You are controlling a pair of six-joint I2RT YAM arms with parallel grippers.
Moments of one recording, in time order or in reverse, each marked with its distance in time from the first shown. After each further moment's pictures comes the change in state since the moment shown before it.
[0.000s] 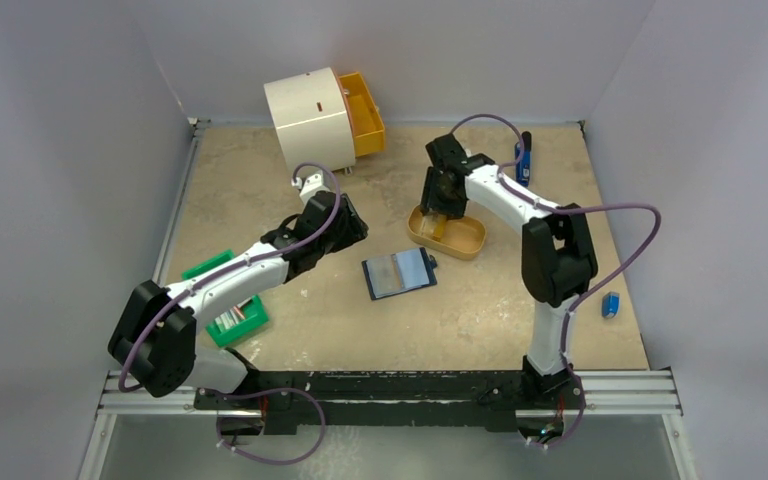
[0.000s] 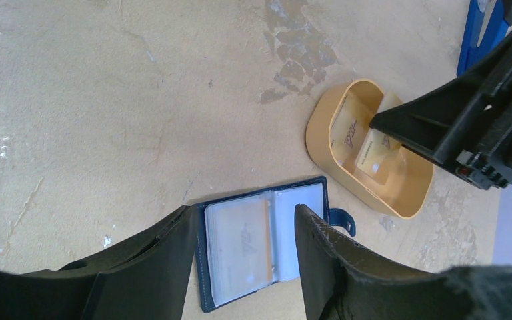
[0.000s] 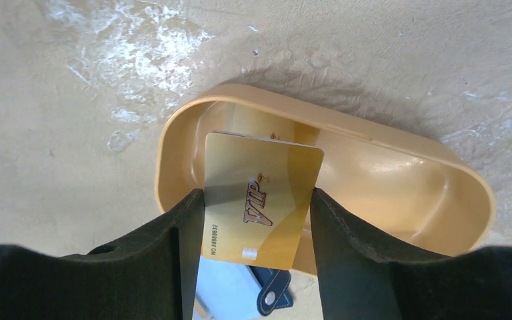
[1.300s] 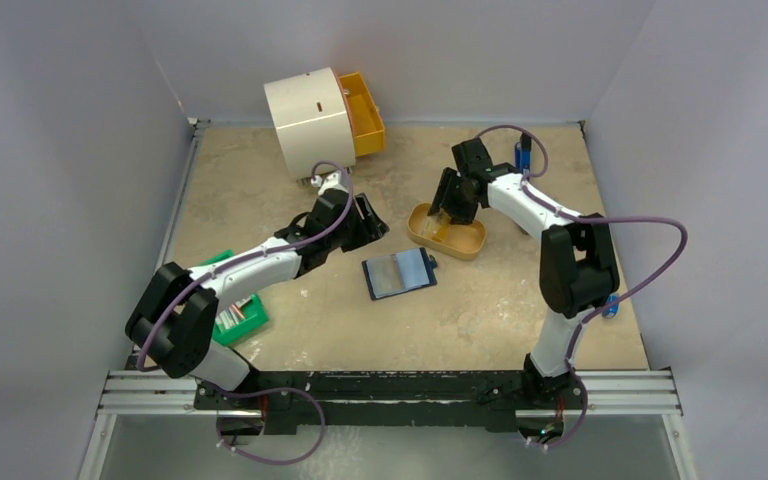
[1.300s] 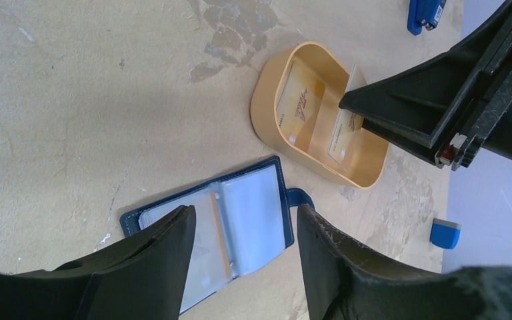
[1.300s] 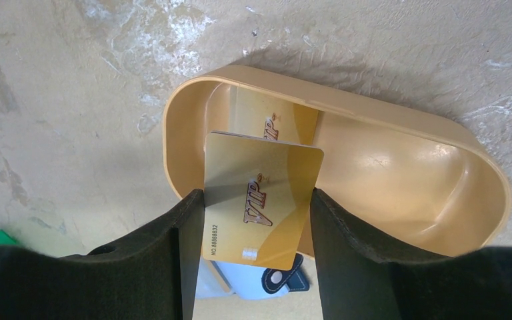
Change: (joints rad) left arm 0.000 0.110 0.007 0.166 0.193 0.000; right arm -0.091 -0.135 -0.174 0.121 -0.191 0.077
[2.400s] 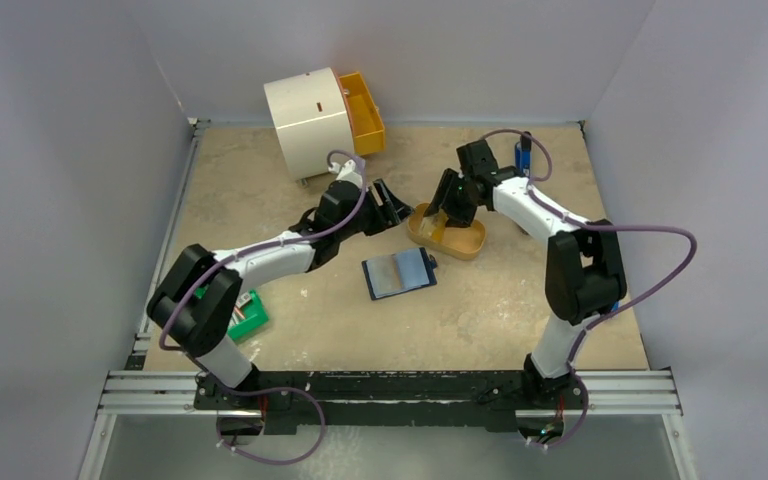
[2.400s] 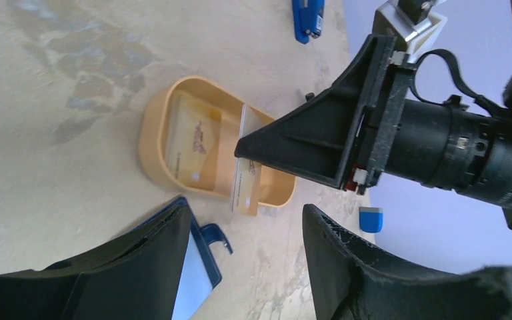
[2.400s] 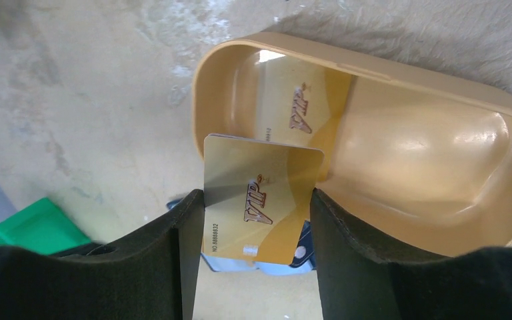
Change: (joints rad) left arm -0.002 0.105 0.023 0.312 0.147 -0.017; right arm -0.009 -0.037 -0.046 0.018 -0.095 0.049
